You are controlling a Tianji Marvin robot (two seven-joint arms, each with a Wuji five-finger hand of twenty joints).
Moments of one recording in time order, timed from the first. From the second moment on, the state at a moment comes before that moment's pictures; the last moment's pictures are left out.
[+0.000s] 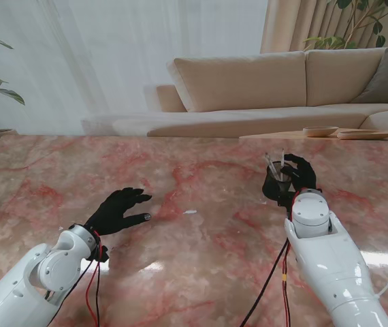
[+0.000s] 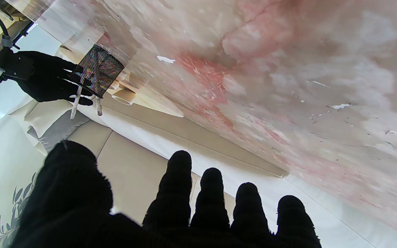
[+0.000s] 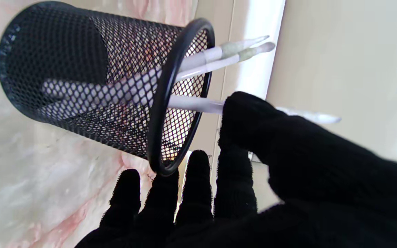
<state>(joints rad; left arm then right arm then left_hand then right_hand) 1.58 -1.08 -1.26 -1.49 0.61 -0.21 -0.04 -1.26 -1.30 1.40 -1.11 0.10 0.14 -0.36 0.50 -0.03 0.03 -0.04 0.38 0.01 0.15 0.14 0.23 -0.02 0.21 0.21 0.08 -0.02 0.06 0.33 -0.03 0.03 0.05 0.23 0.55 -0.66 1.22 -0.08 0.61 -0.15 0.38 0.58 0.24 -0.14 0.40 0.52 0.16 -0.17 0.28 0.57 -0.09 -0.17 0.50 1.07</state>
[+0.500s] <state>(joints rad) 1.59 -1.08 -1.26 -1.50 0.61 -0.22 -0.04 -1.31 -1.28 1.41 -1.16 0.04 0.18 -0.28 0.50 -0.03 0.03 -0.04 0.38 0.01 0.15 0.14 0.23 -0.02 0.21 0.21 0.08 -0.02 0.06 0.33 -0.03 0.03 0.05 0.23 0.53 -0.66 1.04 -0.08 0.45 -0.06 0.26 0.48 0.19 -0.13 0.32 0.49 0.12 -0.17 0.21 0.61 -0.09 -0.17 0.50 1.07</state>
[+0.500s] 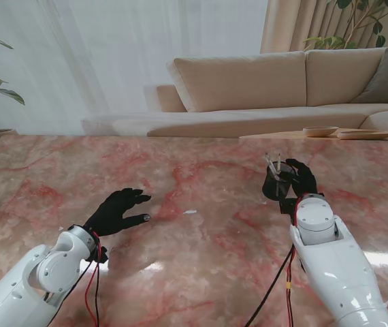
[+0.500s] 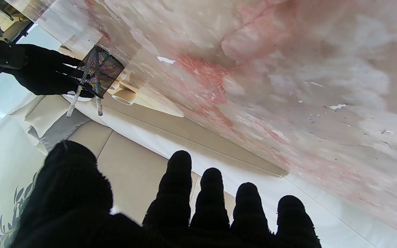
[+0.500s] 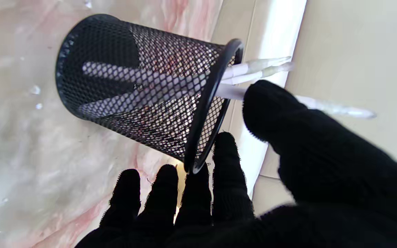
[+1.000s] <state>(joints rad) 1.60 -1.08 -1.26 -1.50 0.61 -0.23 -0.04 -1.38 -1.25 1.44 -1.23 0.03 0.20 -0.23 0.50 -0.03 0.03 -0.04 0.38 0.01 0.15 0.14 0.23 -0.02 0.21 0.21 0.08 -0.01 0.06 0.33 -0.03 0.03 0.05 0.23 0.53 -0.62 0.80 -0.08 0.40 -0.08 0.20 0.46 0.18 -0.12 0.24 0.49 0.11 -0.16 0.20 0.63 -0.09 -0.17 0.49 1.05</state>
